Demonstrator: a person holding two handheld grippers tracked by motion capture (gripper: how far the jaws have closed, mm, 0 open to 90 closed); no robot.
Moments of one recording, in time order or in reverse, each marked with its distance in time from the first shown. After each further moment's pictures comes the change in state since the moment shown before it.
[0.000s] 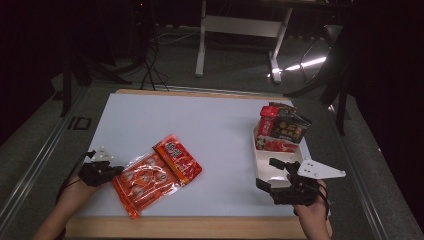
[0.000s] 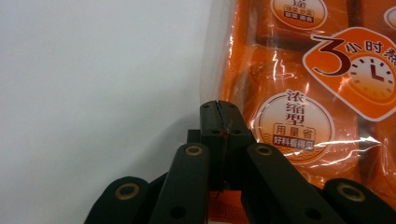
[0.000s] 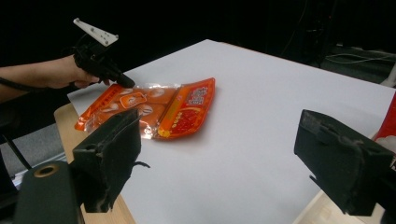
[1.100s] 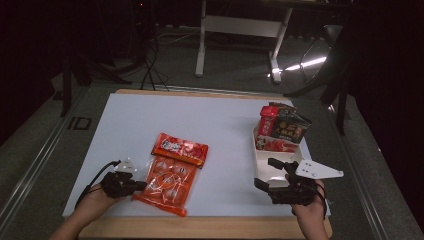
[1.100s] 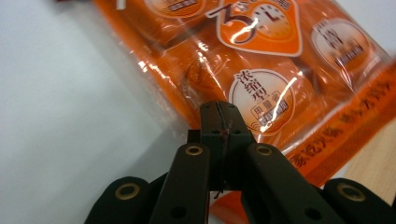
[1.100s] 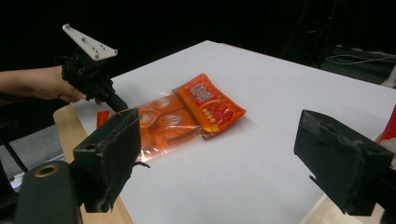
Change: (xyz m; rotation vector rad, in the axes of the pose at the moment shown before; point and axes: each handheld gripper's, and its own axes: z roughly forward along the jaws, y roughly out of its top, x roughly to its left) left arm -0.068 0.021 0.012 0.052 -0.240 0.096; right arm 0.001 -0.001 0.004 -0.005 -0.001 0.001
